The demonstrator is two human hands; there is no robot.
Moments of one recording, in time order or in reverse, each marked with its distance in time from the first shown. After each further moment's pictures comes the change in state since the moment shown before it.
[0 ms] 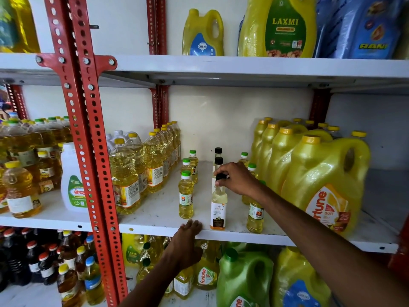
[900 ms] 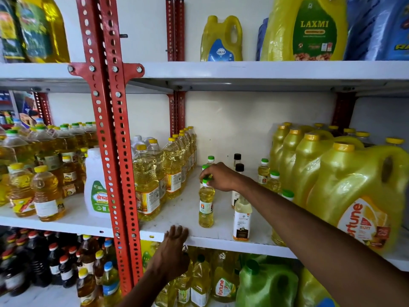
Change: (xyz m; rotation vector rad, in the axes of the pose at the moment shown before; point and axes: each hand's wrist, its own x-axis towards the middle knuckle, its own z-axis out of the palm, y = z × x) left_hand -0.024 -0.082 -0.033 0.158 0.047 -0.057; right_hand 0.073 -0.064 0.052 -0.166 -0.264 -0.107
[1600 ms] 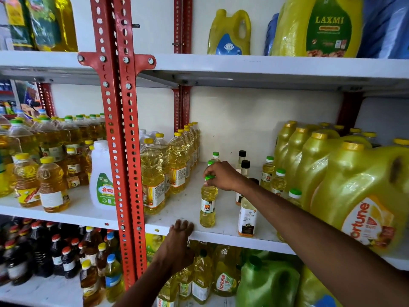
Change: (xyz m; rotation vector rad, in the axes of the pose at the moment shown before) left_hand 0.005 -0.009 0.002 -0.011 0.043 0.052; right_hand 0.001 -0.012 0.018 0.084 0.094 0.047
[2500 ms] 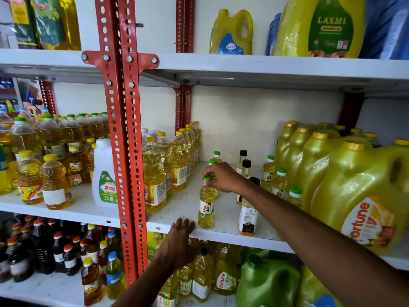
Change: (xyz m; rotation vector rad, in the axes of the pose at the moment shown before) left_hand -0.001 0.004 -0.003 -0.029 0.007 -0.024; right_hand -0.011 -0.013 0.000 0.002 -0.016 -0.035
